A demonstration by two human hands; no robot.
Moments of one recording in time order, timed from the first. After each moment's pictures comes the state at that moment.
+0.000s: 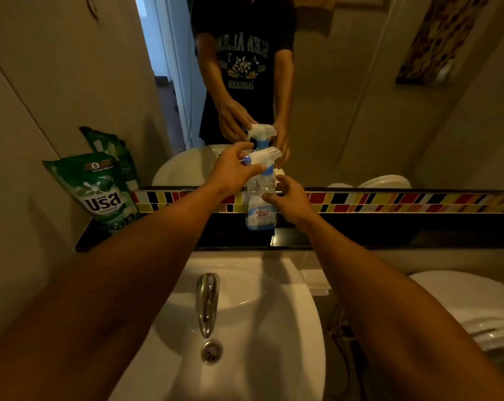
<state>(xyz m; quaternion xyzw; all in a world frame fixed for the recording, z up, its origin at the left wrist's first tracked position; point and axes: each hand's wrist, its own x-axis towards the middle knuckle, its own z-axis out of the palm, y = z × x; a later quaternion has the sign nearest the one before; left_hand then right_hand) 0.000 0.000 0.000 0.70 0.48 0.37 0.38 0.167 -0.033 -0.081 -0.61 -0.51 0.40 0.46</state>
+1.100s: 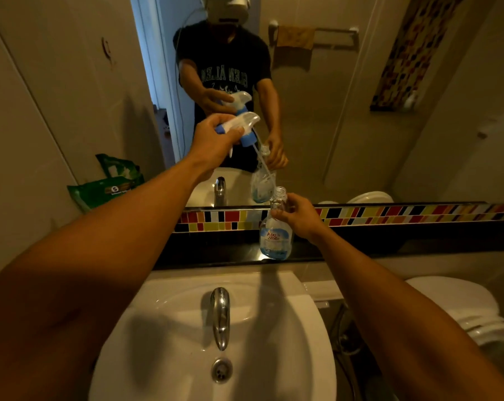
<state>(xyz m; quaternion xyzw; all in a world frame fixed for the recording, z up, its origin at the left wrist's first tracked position) -0.066 0.016 0.087 0.66 0.36 0.51 0.43 0.153 -0.072 -0.047 -0.64 -0.55 0.33 0.42</state>
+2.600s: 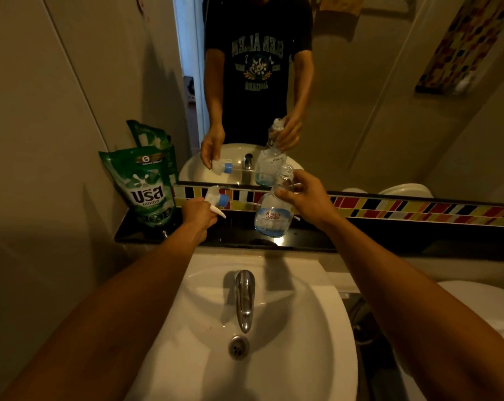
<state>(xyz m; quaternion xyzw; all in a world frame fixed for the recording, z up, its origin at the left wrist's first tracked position) -0.152 0.029 -0.123 0.30 0.59 0.49 0.57 0.091 -0.045 -0.042 -0.60 -0.61 0.32 0.41</state>
